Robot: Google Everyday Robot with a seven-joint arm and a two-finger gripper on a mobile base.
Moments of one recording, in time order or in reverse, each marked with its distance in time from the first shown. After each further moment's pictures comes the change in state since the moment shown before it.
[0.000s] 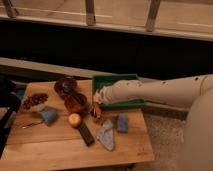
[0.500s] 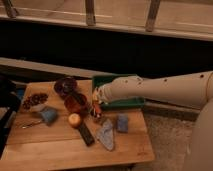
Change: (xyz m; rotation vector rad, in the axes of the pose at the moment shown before) arm -0.006 0.014 -0.025 0.030 -0.006 -0.036
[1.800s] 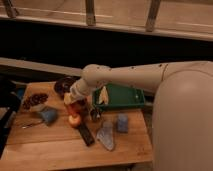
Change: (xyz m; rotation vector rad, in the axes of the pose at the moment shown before) arm 0.001 0.134 0.056 -0.254 0.237 -0.239
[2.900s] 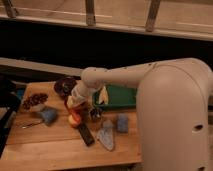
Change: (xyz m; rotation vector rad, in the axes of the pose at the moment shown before) arm 0.019 -0.027 0.026 0.016 0.089 0.109
